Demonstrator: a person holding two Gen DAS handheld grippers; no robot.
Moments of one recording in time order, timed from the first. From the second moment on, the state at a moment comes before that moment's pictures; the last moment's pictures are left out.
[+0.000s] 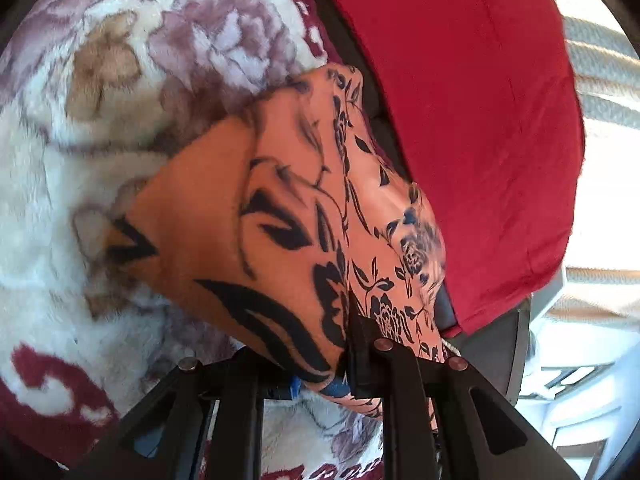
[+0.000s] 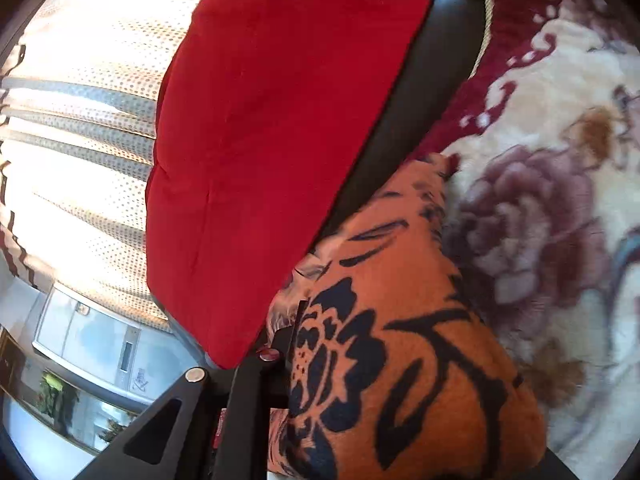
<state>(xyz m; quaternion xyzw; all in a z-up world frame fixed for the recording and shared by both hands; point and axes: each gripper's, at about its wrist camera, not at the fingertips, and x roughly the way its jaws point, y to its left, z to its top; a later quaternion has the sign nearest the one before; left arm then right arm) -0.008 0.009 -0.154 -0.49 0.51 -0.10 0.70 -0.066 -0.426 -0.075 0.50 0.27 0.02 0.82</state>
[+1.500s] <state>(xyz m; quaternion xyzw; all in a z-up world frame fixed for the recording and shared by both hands) -0.060 -0.036 -0.115 -0.03 0.52 -0.04 0.85 -0.137 -0.450 -0.086 0.37 0.39 0.00 0.84</state>
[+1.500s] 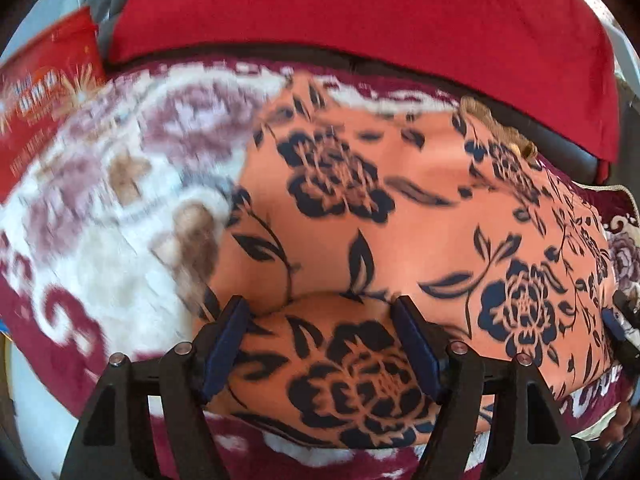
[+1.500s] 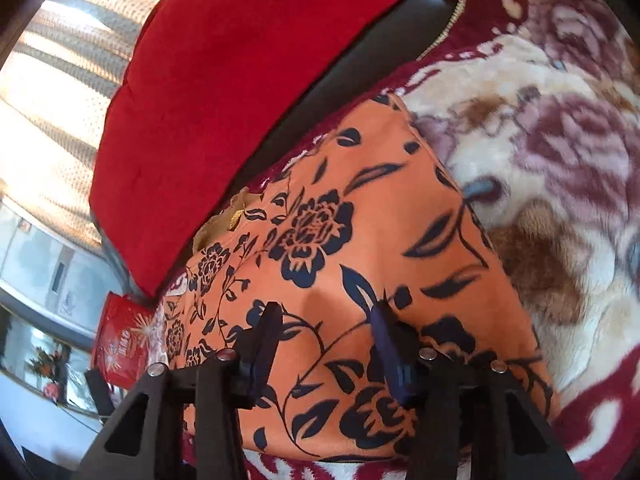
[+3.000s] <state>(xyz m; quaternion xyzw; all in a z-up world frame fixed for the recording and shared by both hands) -0.205 -0.099 0.039 0.06 0.29 -0.06 0.95 -0.209 -0.343 -0.003 0.29 0.33 0.09 0.89</state>
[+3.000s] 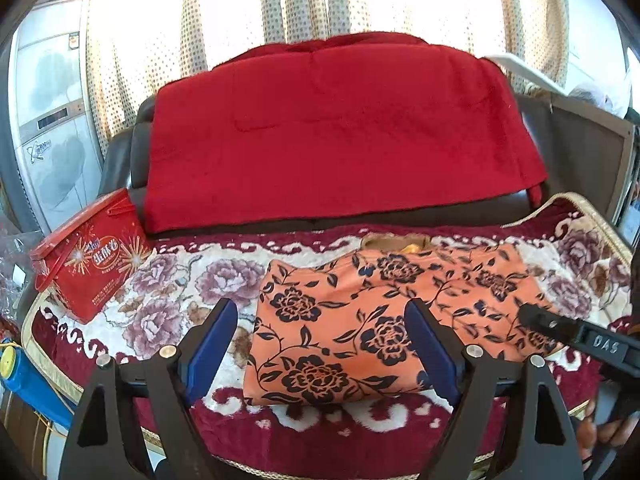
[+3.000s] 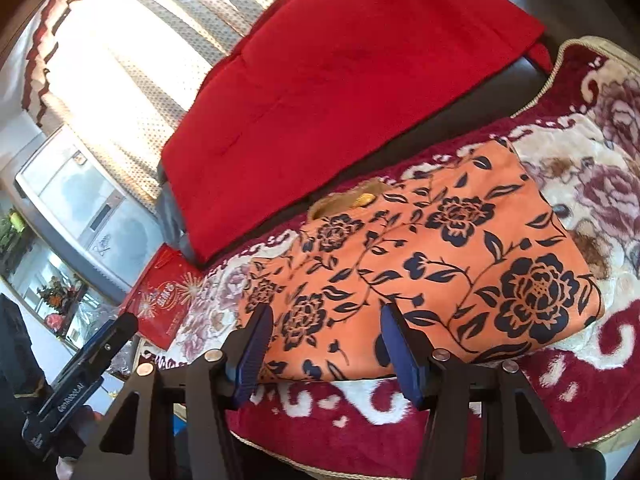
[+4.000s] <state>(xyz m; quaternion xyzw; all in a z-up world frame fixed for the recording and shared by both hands) -0.107 -0.067 -0.130 0.03 0.50 -0.01 0.87 -0.156 -0.335 -0.090 0.33 0.40 0.10 0.85</state>
